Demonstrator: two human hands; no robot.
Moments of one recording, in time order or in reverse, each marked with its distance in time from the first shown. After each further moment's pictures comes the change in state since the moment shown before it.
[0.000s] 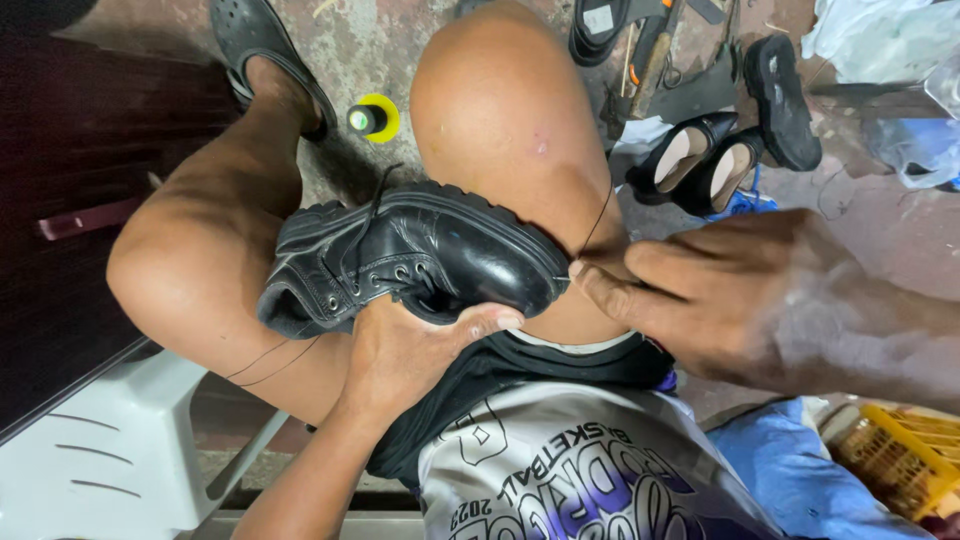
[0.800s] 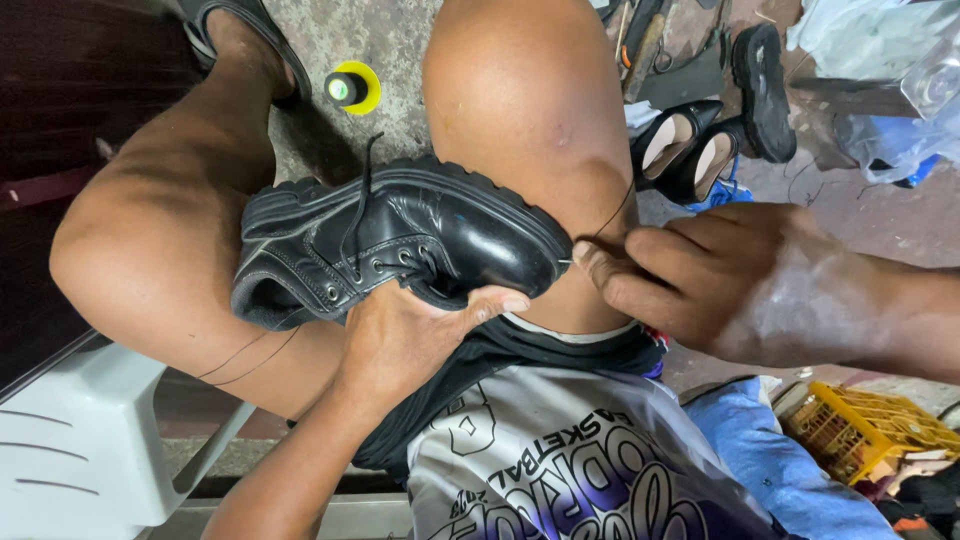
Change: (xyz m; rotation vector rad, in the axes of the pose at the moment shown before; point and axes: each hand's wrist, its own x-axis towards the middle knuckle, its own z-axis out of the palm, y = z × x) left_hand 0.009 -0.017 -0.002 0.145 -0.022 0.016; right_hand 0.014 0.006 0.002 -0.114 -0.083 -0.152
